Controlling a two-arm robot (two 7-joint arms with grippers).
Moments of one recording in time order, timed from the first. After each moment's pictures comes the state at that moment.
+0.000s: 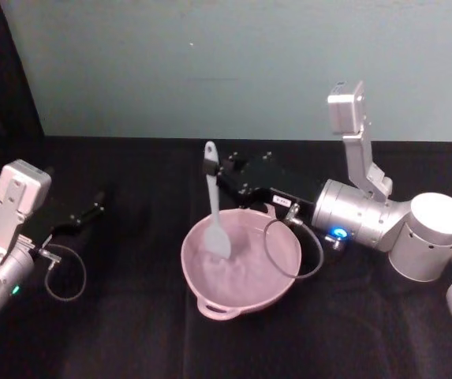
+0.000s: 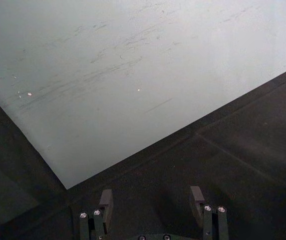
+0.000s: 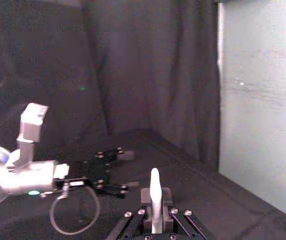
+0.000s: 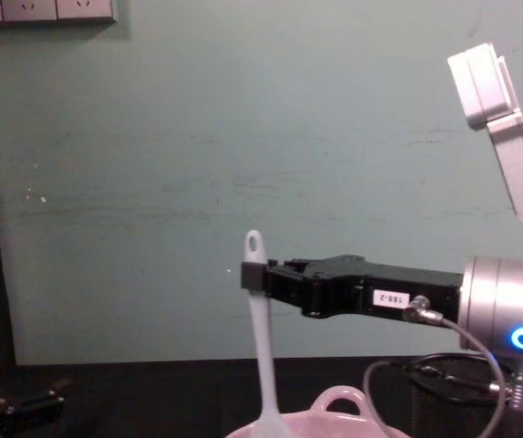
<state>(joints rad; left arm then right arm) -0.20 0.60 0.45 -1.41 -0.25 -0.12 0.03 0.54 0.36 -0.60 -1.27 0.59 -0.01 0.69</state>
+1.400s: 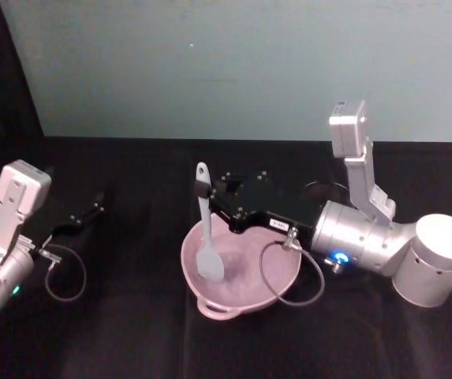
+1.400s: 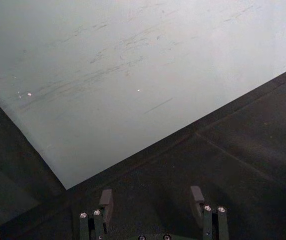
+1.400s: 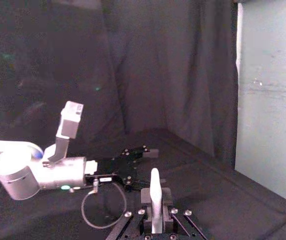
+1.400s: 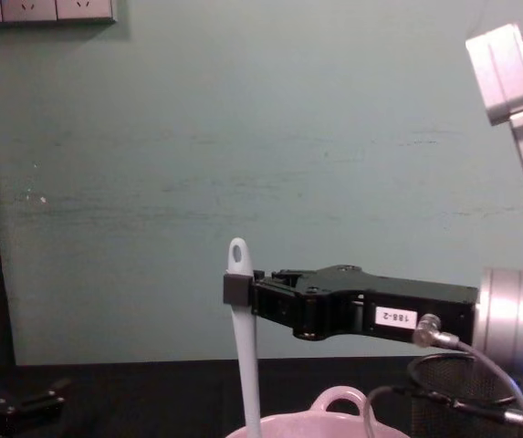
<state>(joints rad) -0.20 0.60 0.45 -1.41 -0.25 -0.12 0.03 0.44 0.41 -0.59 -1.44 0.59 0.02 0.66</state>
